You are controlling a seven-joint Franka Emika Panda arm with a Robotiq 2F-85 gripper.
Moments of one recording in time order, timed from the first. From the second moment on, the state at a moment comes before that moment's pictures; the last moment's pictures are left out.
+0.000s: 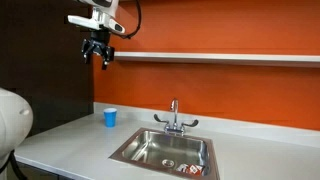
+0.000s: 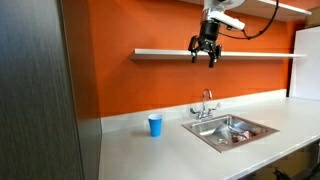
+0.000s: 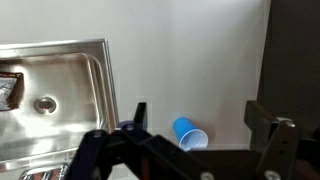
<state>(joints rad) 0.09 -0.48 -0.02 -2.20 0.22 1.75 0.02</state>
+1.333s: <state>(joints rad) -0.07 -0.41 -0.06 -2.24 0.05 1.97 0.06</state>
